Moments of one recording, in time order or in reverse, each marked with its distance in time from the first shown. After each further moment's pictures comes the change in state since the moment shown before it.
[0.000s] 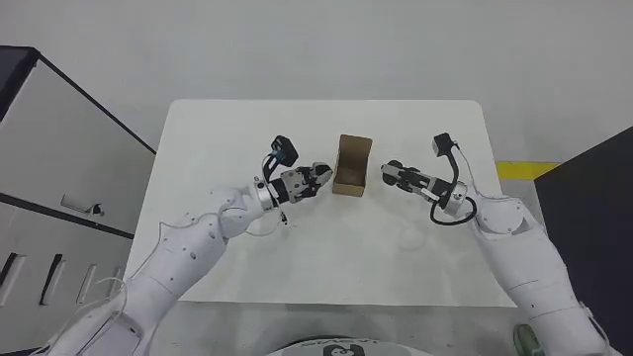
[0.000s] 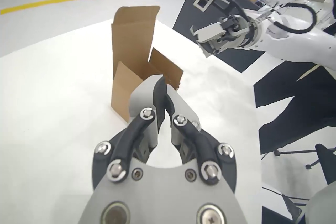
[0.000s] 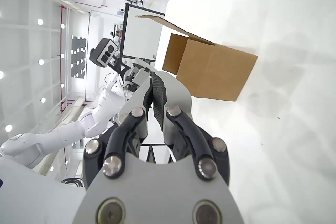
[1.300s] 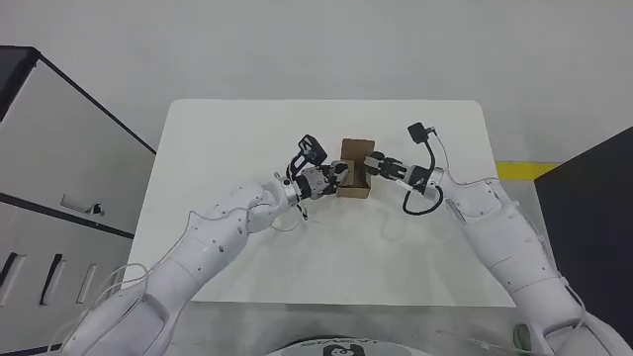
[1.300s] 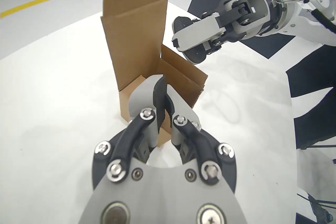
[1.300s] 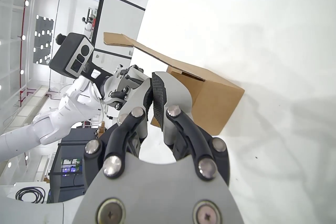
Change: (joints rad) left arm -0.100 -0.111 0.121 0.118 0.103 0.147 0.004; right arm 0.185 -0.043 -0.169 0.142 -0.226 -0.040 -0.125
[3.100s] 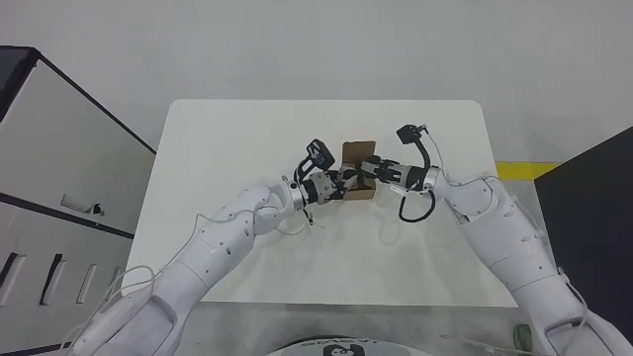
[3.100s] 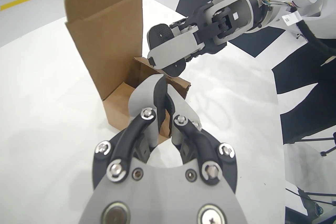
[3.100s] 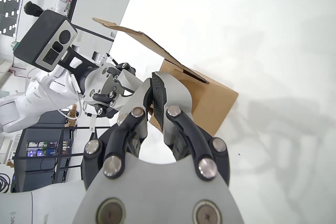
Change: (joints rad) left arm 0.020 -0.045 -0.034 0.019 0.035 -0.059 -0.016; right arm -0.001 0.011 -0.005 -0.059 -0.191 -0.012 -0.001
